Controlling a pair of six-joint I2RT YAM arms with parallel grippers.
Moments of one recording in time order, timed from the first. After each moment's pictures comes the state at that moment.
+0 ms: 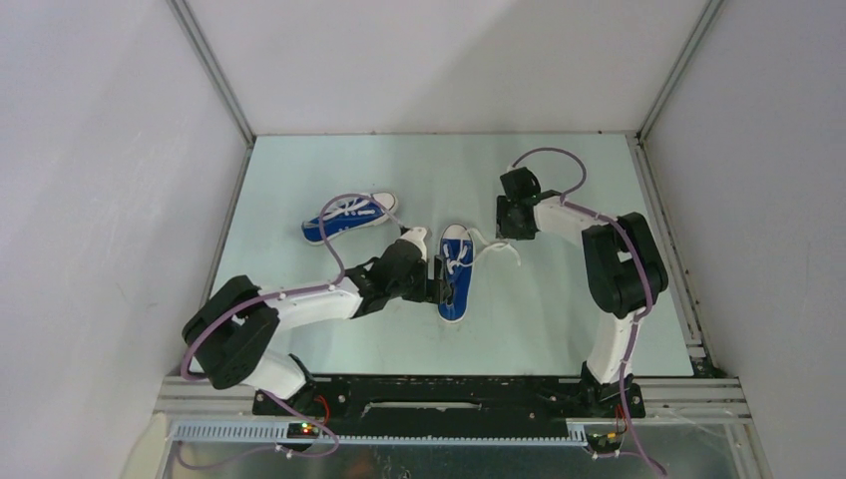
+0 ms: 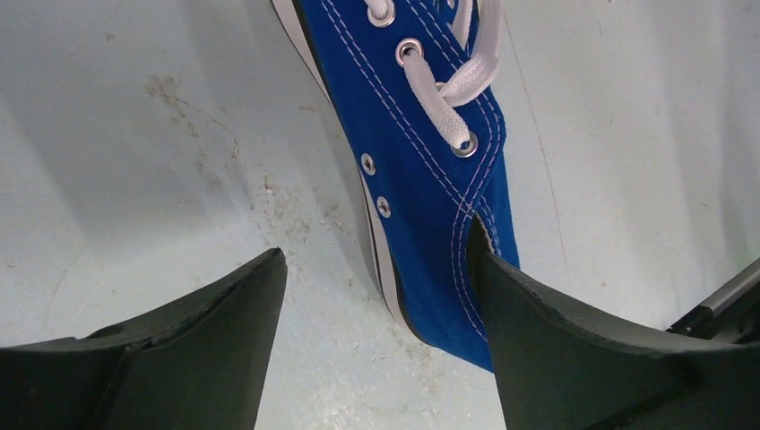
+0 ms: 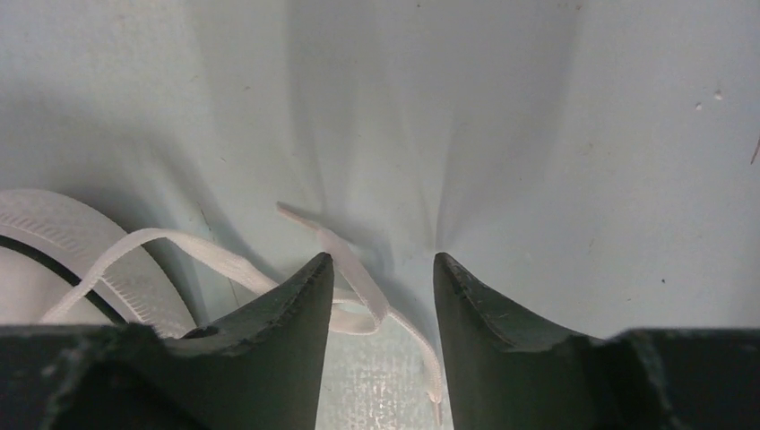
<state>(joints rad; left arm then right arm) -0.83 1.46 0.69 0.03 -0.04 -0.59 0.36 1.90 1.22 -0.36 0.13 0.39</state>
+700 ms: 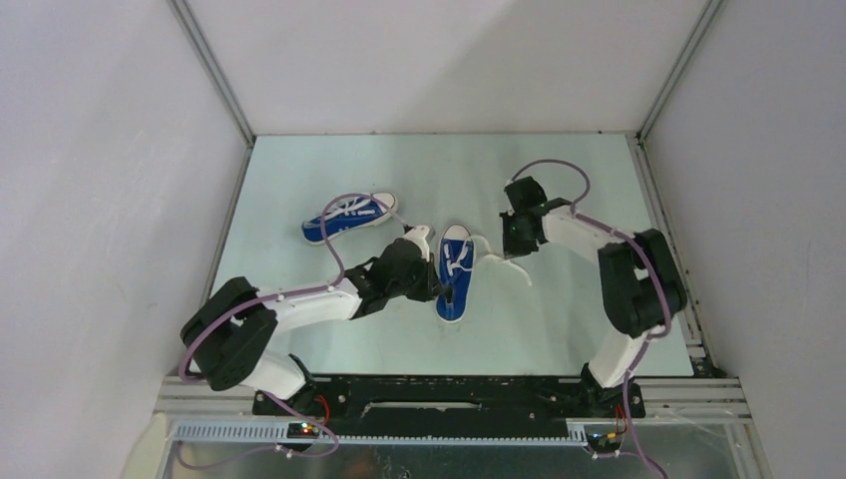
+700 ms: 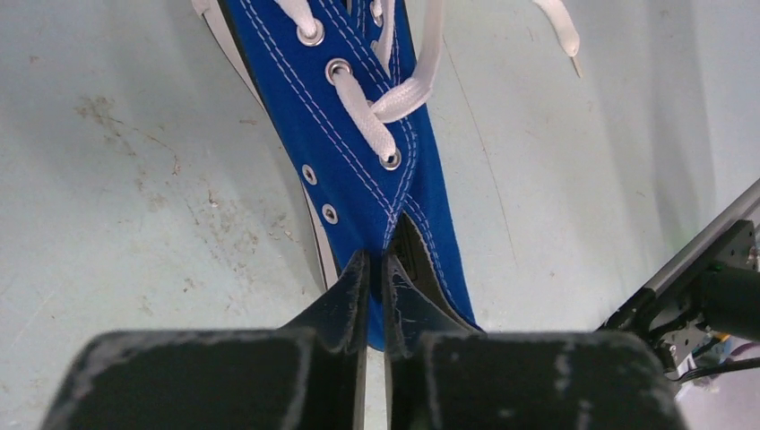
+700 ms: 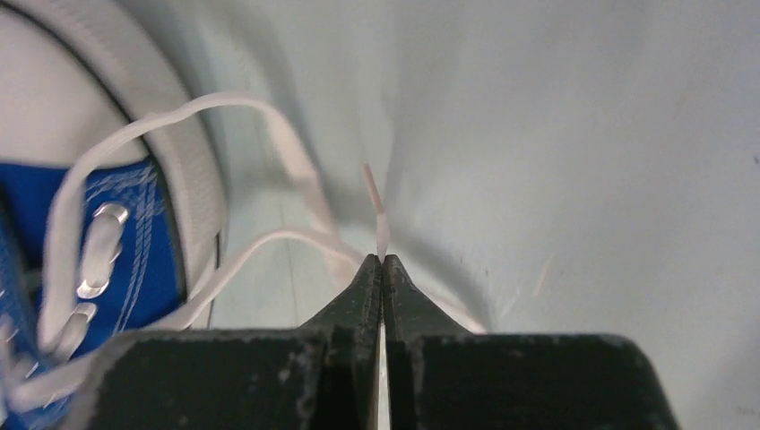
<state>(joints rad) -0.84 1.45 0.68 0.09 0.03 -0.63 0.39 1.81 1.14 -0.49 0.00 0.37</state>
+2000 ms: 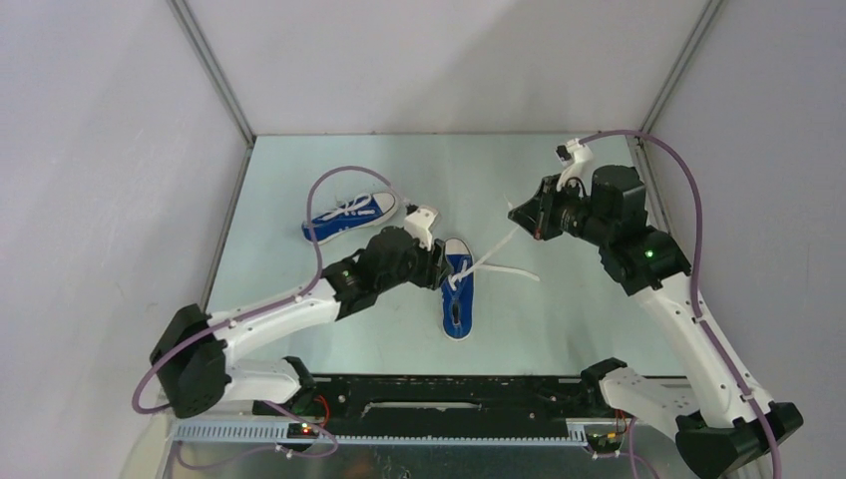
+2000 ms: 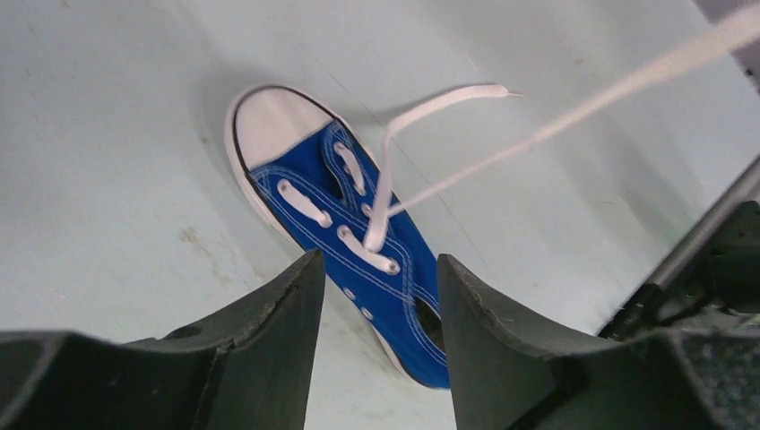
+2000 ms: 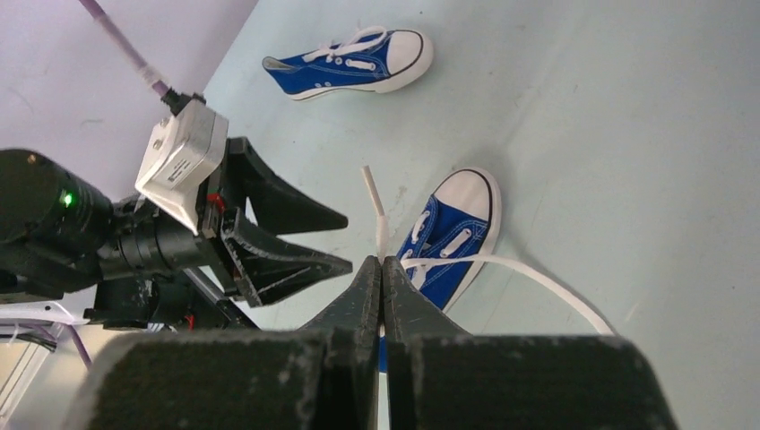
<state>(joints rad) -0.91 1.21 0.77 -0.03 -0.09 -0.38 0.38 1.00 1.17 -0.53 -0.37 0.34</state>
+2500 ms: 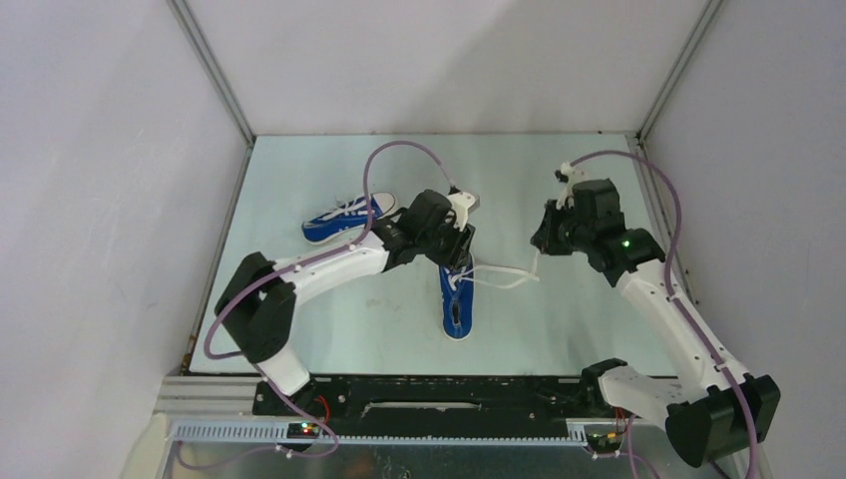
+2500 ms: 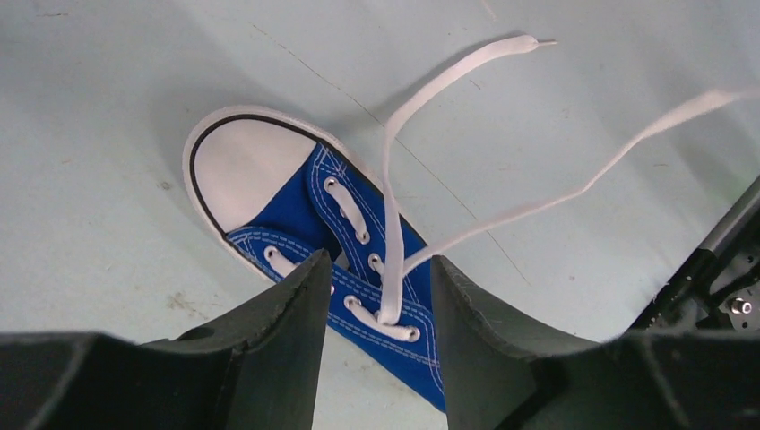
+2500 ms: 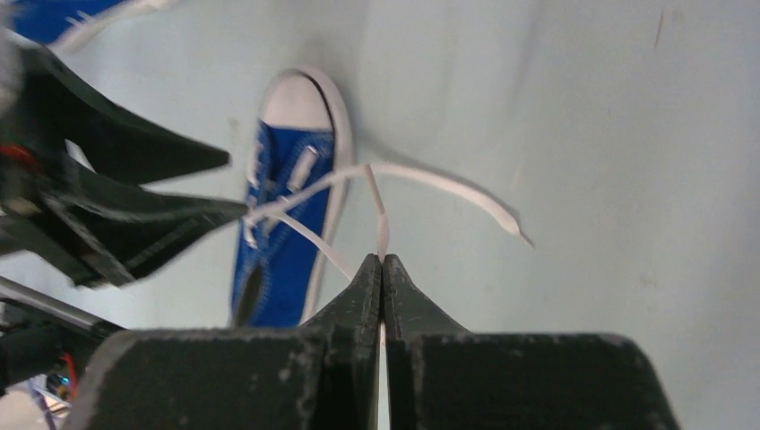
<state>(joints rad) -0.82 1.61 1.15 -0.25 0.13 -0.20 0.32 1.10 1.08 -0.67 -0.14 0.33</state>
